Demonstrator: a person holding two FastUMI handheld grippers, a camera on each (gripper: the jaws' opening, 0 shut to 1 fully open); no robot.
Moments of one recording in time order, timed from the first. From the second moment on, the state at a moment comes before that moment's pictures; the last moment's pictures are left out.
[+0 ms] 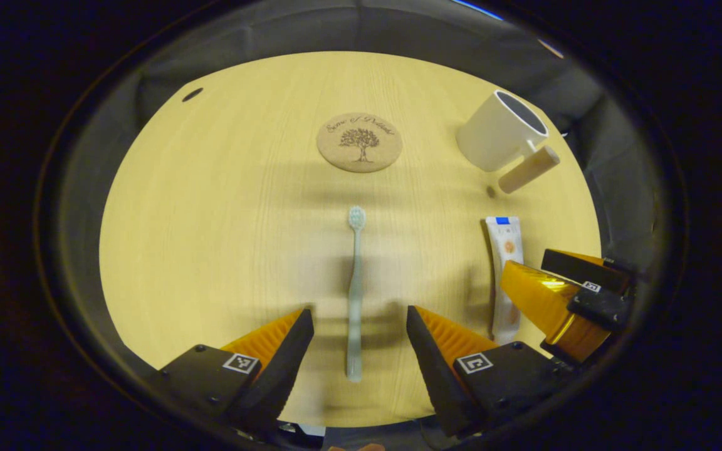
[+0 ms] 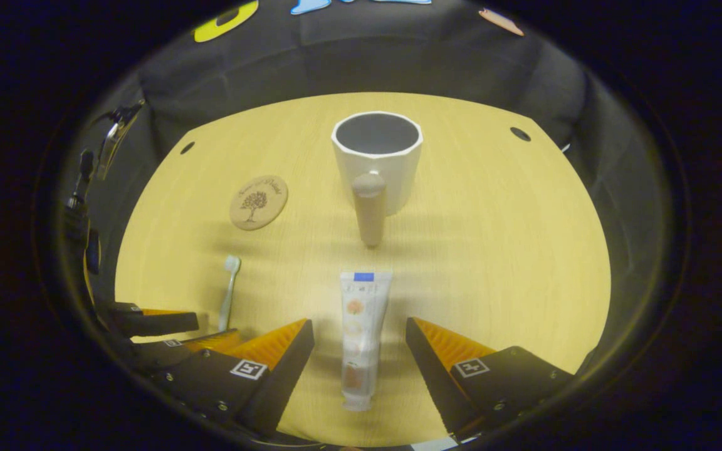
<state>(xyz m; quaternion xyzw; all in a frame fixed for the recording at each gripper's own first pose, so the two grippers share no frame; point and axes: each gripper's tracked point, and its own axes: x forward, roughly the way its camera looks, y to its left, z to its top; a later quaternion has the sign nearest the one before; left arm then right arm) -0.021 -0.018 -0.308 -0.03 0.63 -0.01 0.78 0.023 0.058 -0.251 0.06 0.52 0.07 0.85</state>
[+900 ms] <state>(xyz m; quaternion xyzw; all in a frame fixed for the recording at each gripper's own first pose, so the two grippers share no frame) -0.017 -0.015 -0.326 0.01 0.64 0.01 0.77 0.021 0.051 -0.286 0.05 0.57 0.06 0.82</state>
